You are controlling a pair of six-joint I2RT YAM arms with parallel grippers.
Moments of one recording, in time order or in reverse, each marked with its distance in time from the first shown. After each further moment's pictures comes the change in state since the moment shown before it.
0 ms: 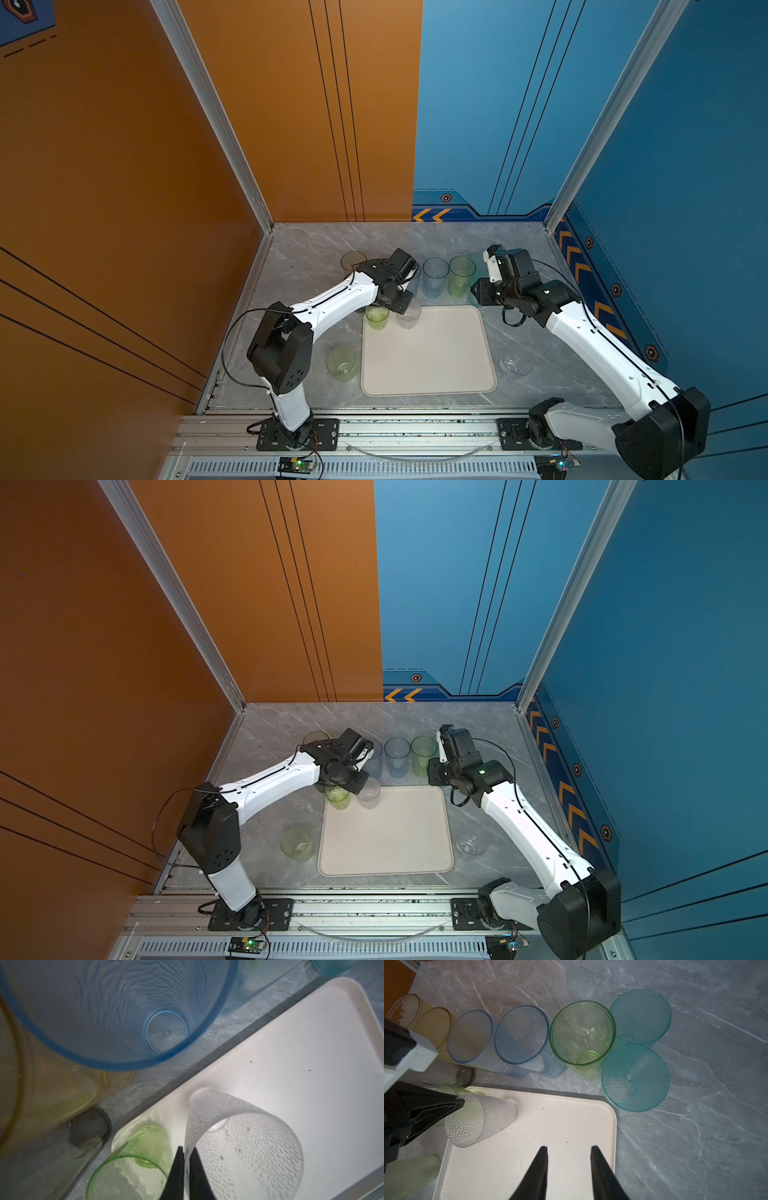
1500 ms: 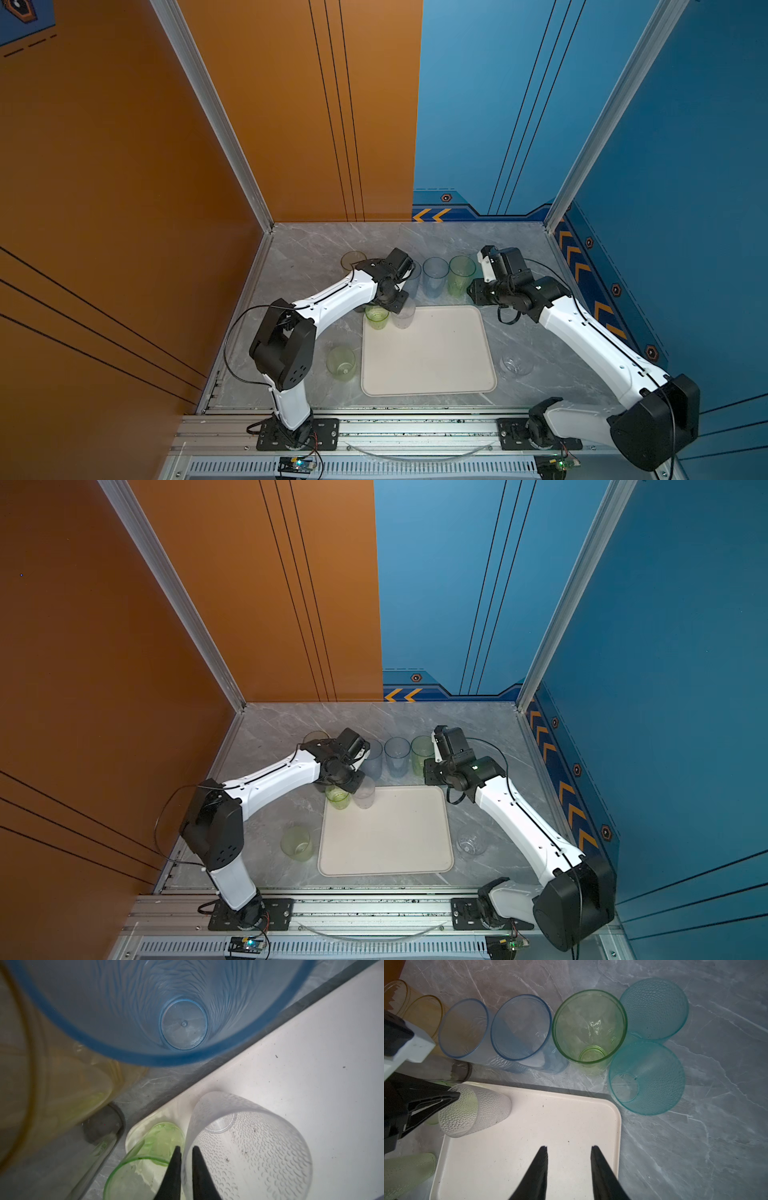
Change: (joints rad) left arm 0.027 0.026 0.001 -0.023 -0.033 0.026; right arm 0.020 0.052 0.017 -0.005 0.000 0.000
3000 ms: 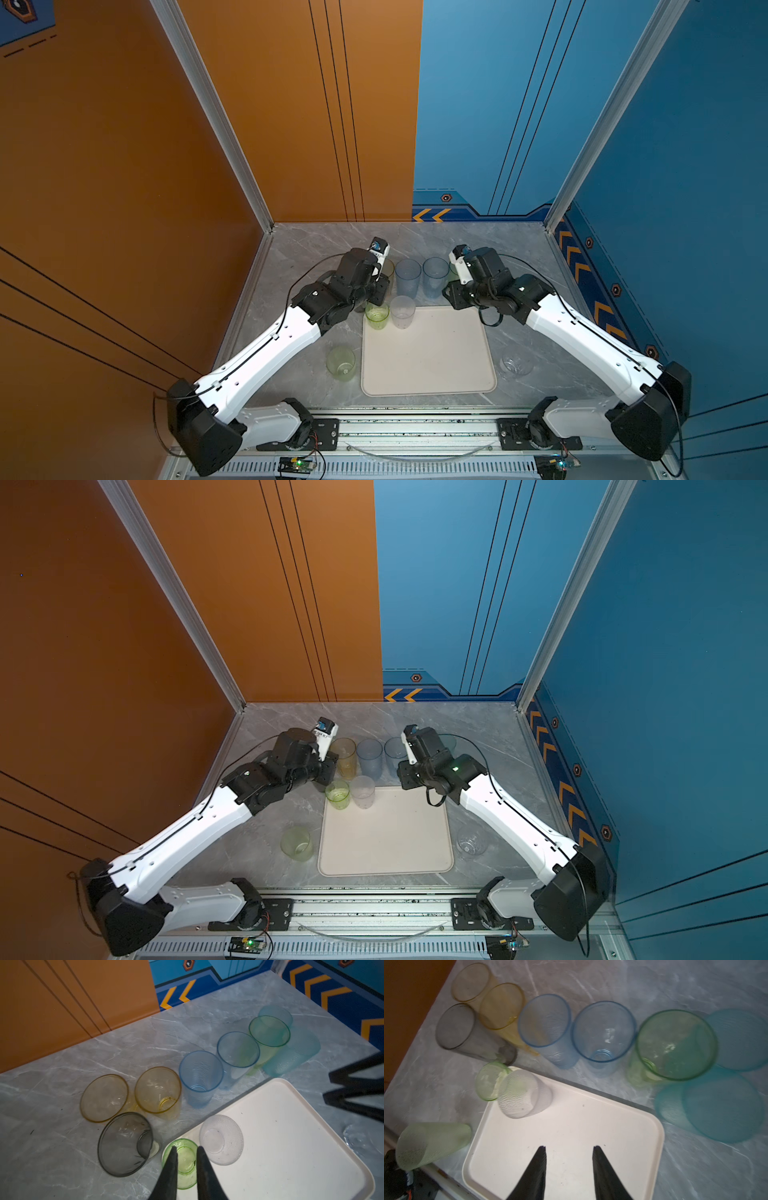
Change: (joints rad) left arm 0.013 -0.597 -0.250 0.257 -0.143 -0.021; right arm 0.268 0.082 0.142 -0.014 0.011 -0.001
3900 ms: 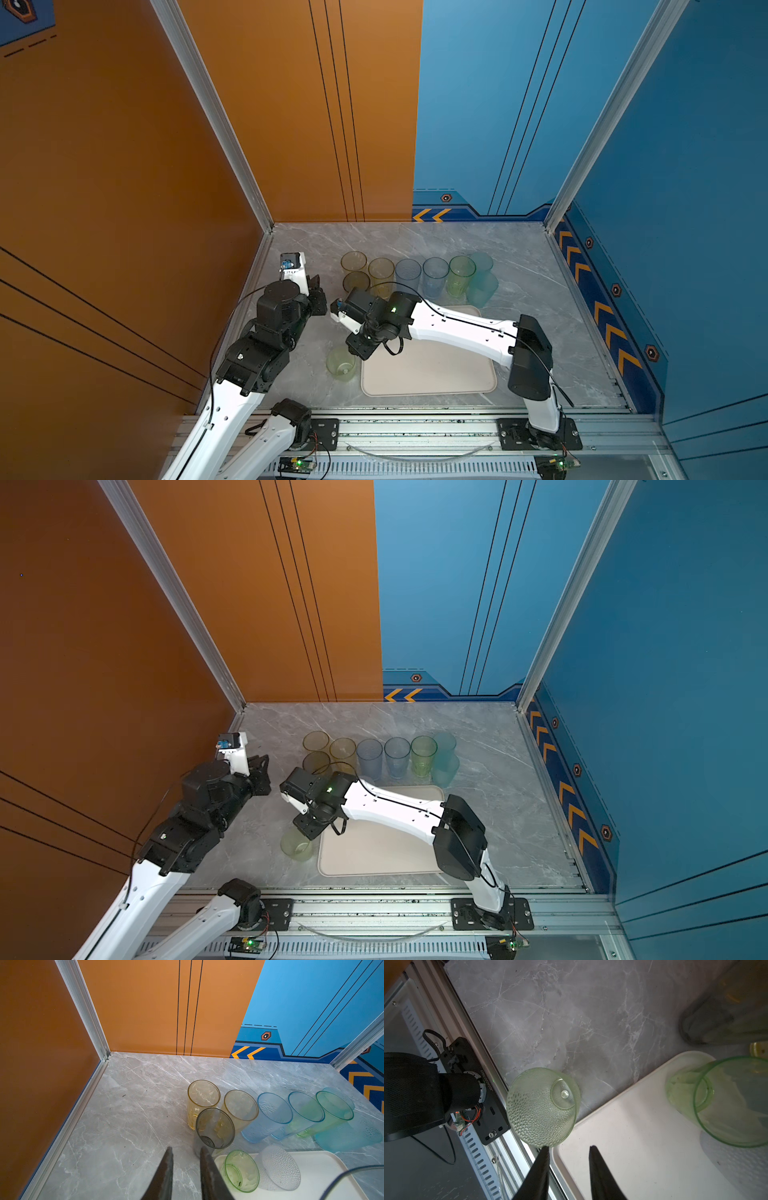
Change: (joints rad) left arm 0.260 -0.468 -0.212 -0.006 -0.106 -0.091; right arm 0.478 0.669 0.604 -0.171 -0.120 -0.078
